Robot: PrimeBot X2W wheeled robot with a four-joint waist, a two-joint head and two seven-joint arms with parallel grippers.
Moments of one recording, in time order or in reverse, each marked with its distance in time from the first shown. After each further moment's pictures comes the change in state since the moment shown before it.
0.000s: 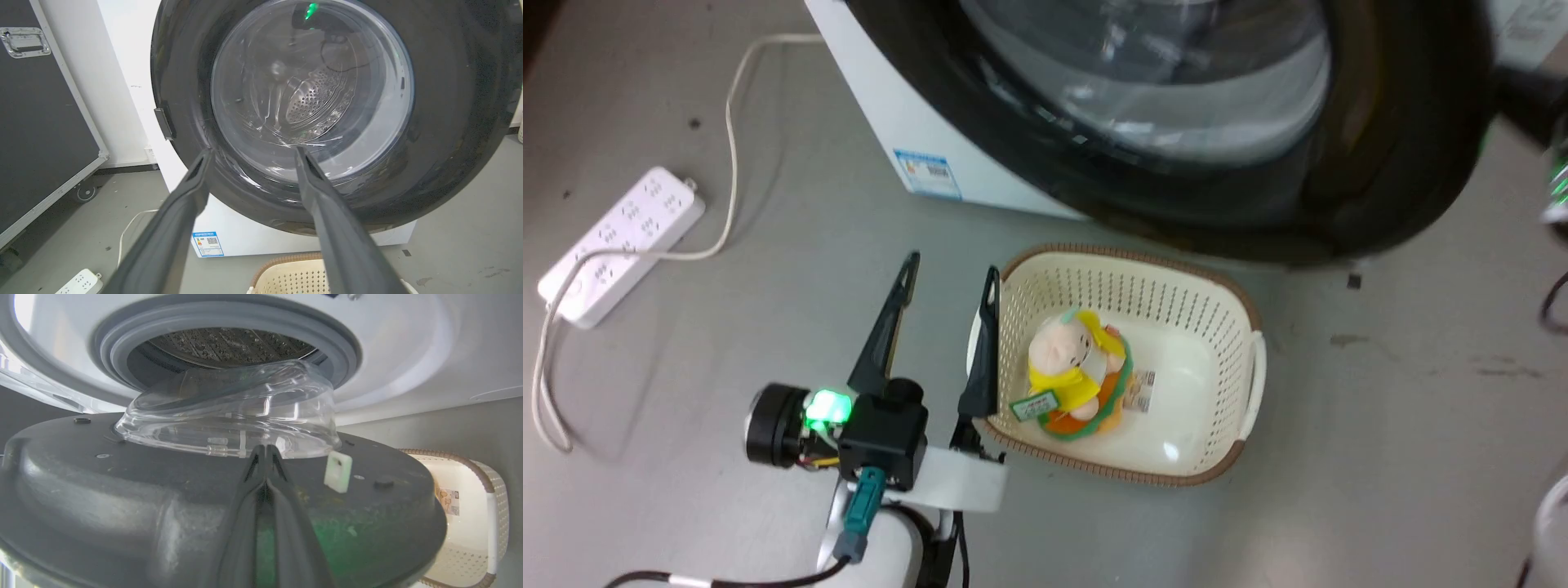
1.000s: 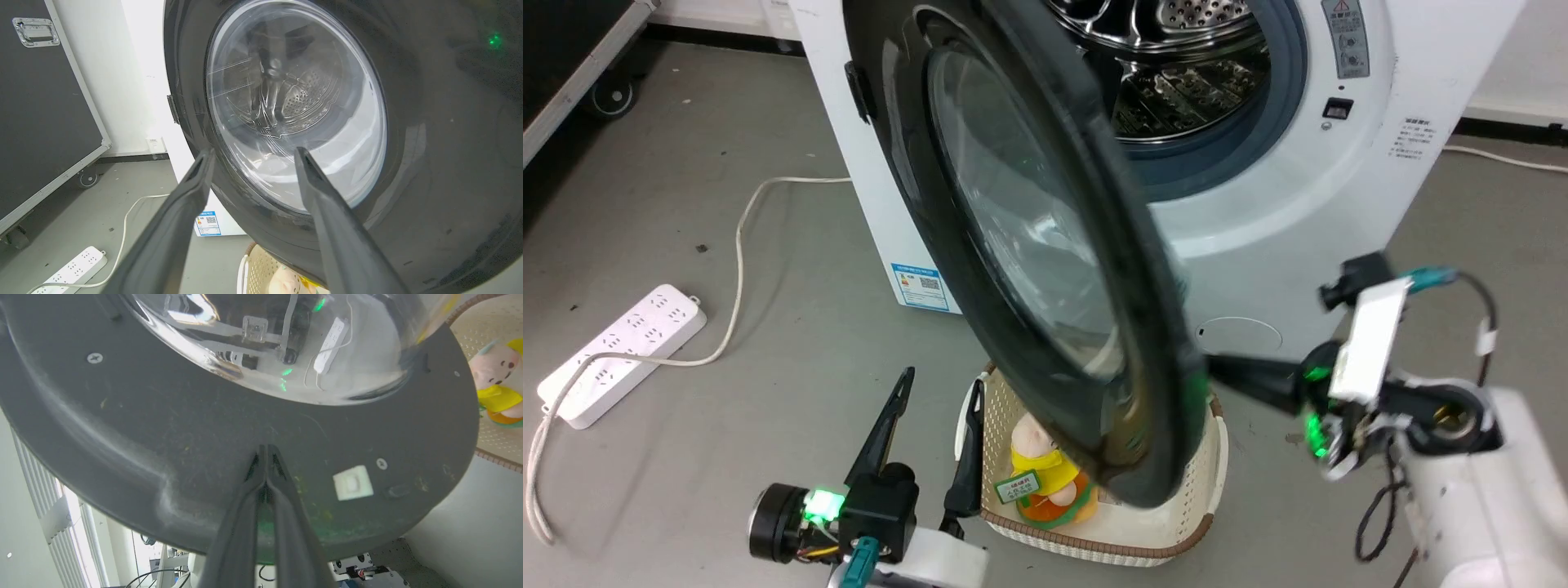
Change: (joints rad) left arm 0.177 0.025 0.009 0.074 -0.027 -0.020 0.000; right arm 0.577 0.103 0.545 -0.287 0.549 0.001 0.103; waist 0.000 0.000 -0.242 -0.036
